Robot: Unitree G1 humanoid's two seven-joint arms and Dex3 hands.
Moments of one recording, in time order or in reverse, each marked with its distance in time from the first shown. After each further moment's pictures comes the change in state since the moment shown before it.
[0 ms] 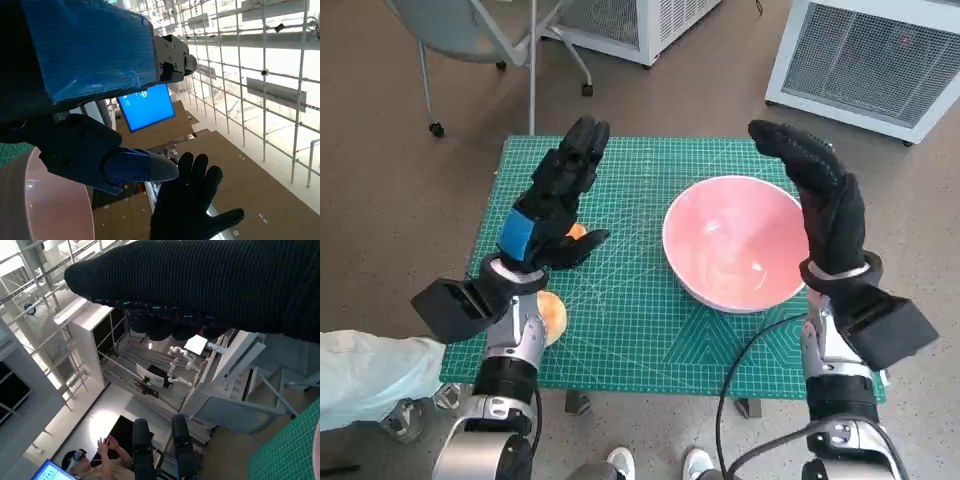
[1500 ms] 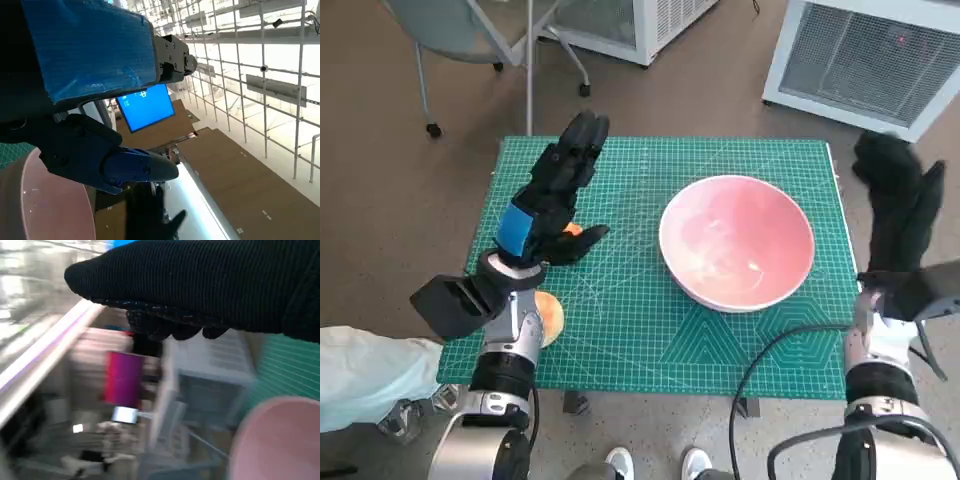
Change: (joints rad) left arm -0.021 0.010 0.001 0.013 0.018 -0.008 0.000; right arm -0.136 -0.131 -0.202 0.628 -0.005 0.068 -0.162
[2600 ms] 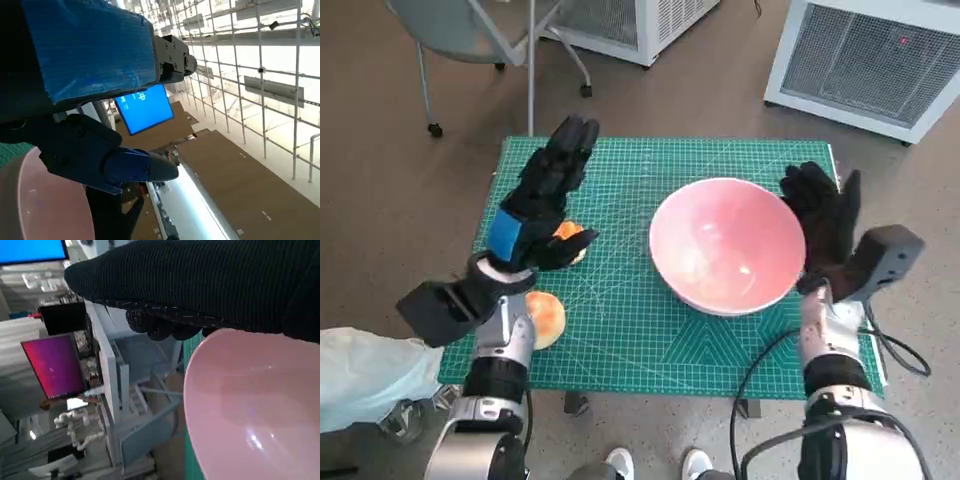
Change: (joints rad) left arm 0.051 0.032 0.009 -0.068 -0.030 0.014 -0.010; right arm -0.084 0.148 -0.076 0.063 0.013 0.297 0.021
